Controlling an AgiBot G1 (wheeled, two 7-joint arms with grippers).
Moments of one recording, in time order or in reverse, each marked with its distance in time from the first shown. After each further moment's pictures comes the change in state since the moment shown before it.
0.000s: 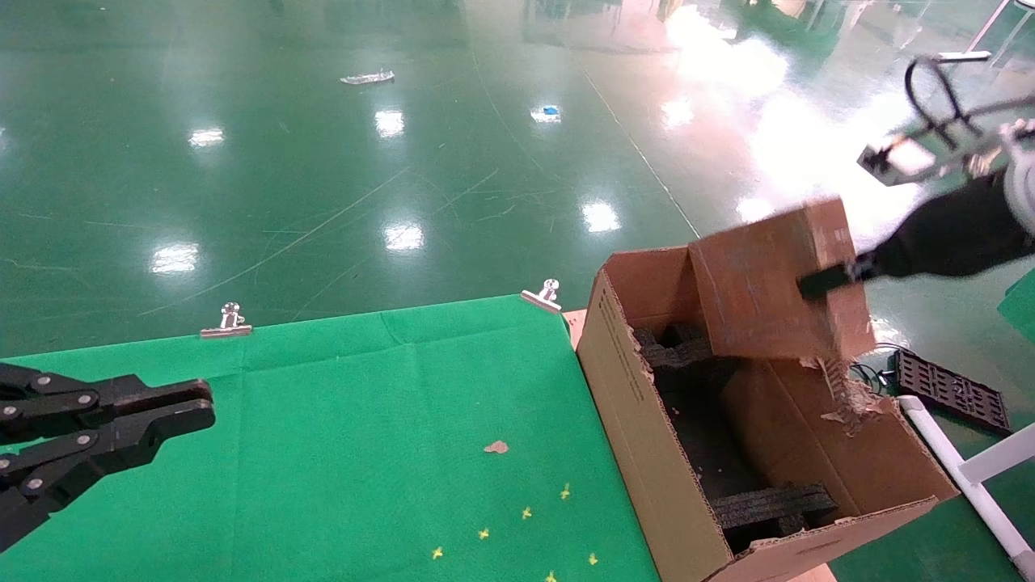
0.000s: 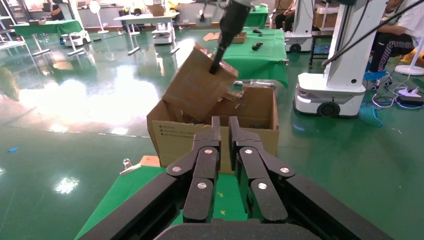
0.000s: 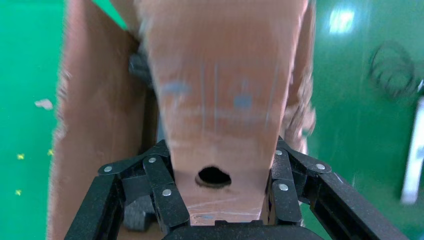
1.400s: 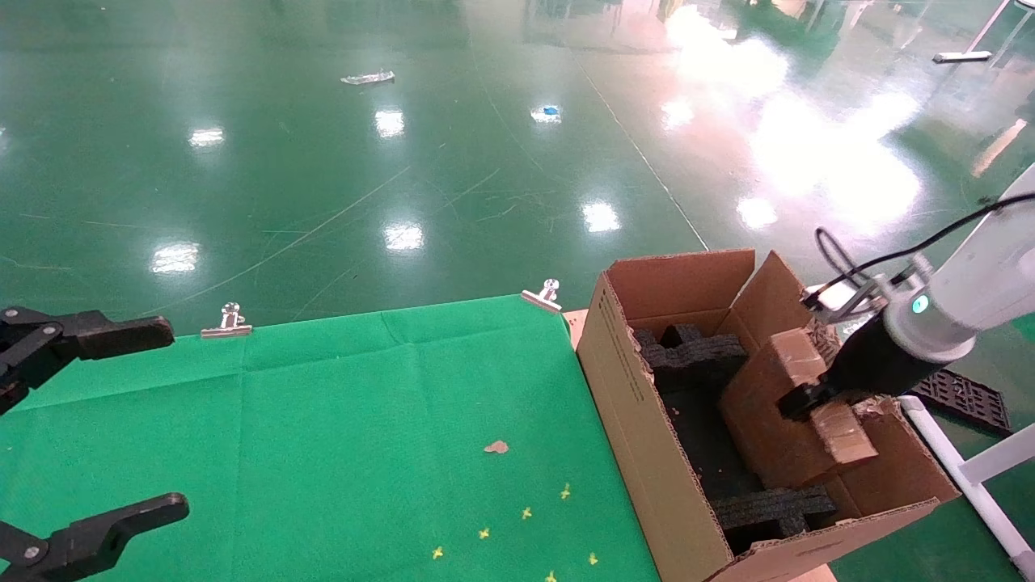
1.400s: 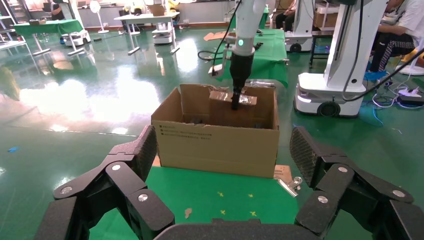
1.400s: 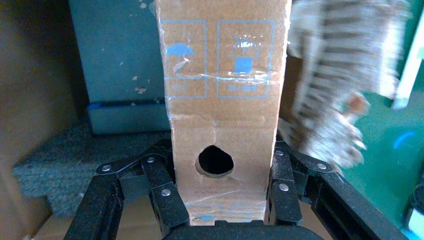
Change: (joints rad) left arm -0.001 -0.001 0.002 0.000 -0.002 -0.001 0.001; right arm -0.388 -0.226 -0.050 -0.417 -0.011 0.106 -0.015
